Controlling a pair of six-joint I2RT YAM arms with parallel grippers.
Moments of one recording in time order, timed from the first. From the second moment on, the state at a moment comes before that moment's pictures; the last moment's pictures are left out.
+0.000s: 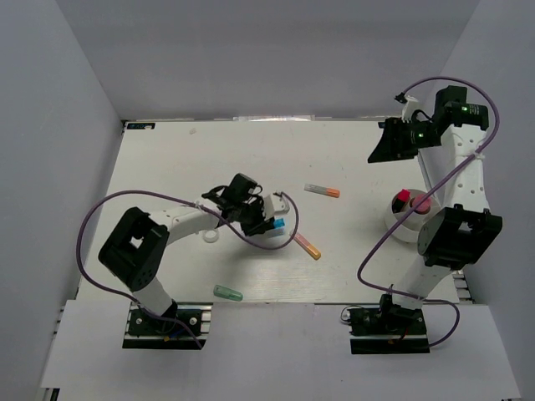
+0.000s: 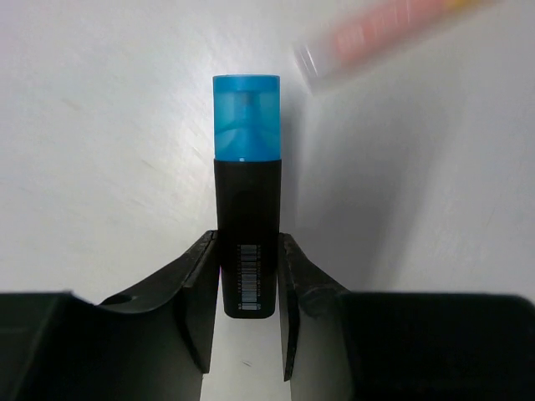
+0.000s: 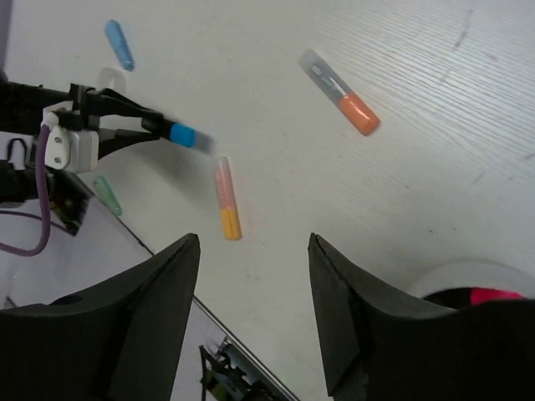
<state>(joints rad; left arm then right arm) -0.67 1.64 0.93 -0.25 0.38 0.60 -0.16 1.74 1.92 -1.35 -0.79 -0.39</state>
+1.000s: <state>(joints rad) -0.69 1.67 1.42 -0.26 0.44 0.17 0.16 1.90 1.97 -1.28 -1.04 -0.20</state>
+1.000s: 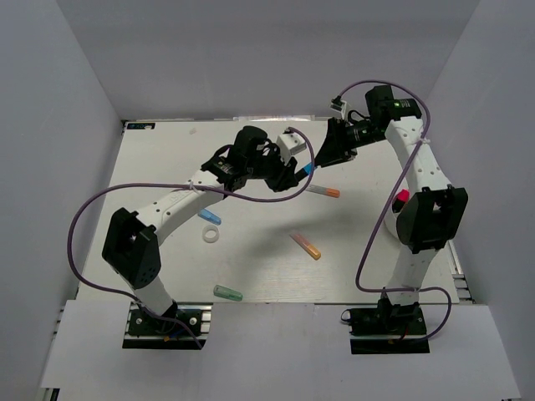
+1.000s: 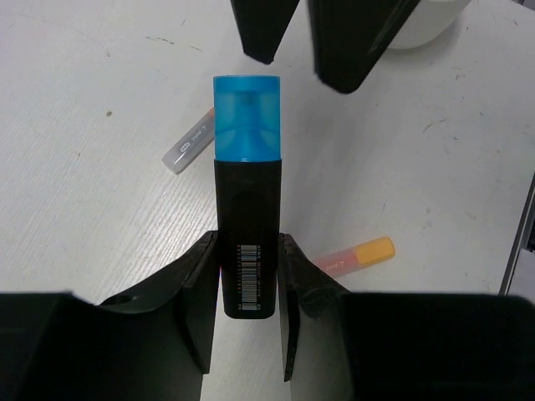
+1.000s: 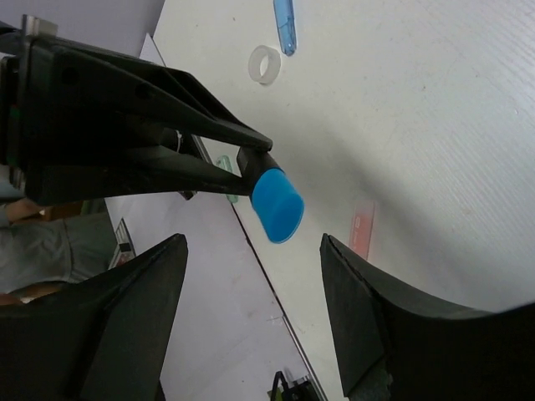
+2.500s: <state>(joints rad) -0.58 1.67 1.45 -0.35 0.32 0.04 -0.12 1.87 1.98 -1.30 -0.62 -0.32</state>
